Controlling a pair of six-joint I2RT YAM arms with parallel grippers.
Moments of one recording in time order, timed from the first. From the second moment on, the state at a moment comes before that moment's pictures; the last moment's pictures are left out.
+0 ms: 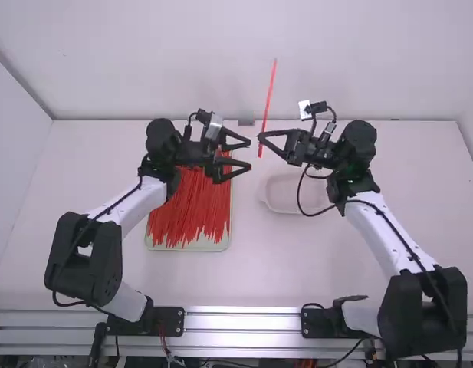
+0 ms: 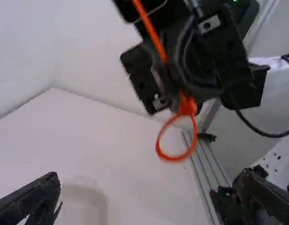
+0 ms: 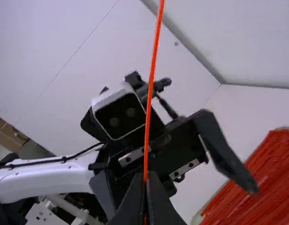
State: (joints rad) left arm -0.21 1.62 1.00 0.70 1.30 -0.41; right arm 0.16 1.40 0.96 0.56 -1.13 0.89
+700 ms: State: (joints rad) left arm -0.11 1.62 1.00 0.08 1.21 0.02; right arm 0.03 1.40 0.96 -0.28 -0.72 0.30
